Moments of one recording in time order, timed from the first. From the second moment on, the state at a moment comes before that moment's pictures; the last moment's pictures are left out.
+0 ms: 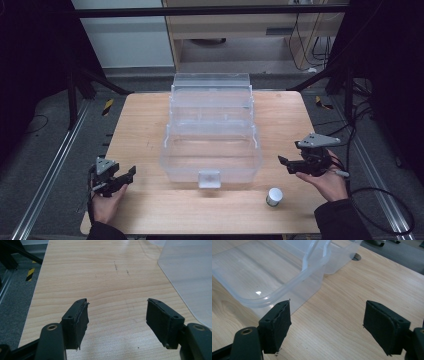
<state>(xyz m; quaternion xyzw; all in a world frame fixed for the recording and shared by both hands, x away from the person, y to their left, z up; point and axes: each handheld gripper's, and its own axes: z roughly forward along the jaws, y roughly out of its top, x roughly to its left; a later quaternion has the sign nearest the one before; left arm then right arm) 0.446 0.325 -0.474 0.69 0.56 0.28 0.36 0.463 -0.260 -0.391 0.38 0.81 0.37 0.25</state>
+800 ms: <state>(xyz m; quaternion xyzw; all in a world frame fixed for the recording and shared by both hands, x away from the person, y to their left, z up) 0.447 0.324 -0.476 0.69 0.56 0.28 0.36 0.464 -0.238 -0.369 0.29 0.88 0.32 0.19</state>
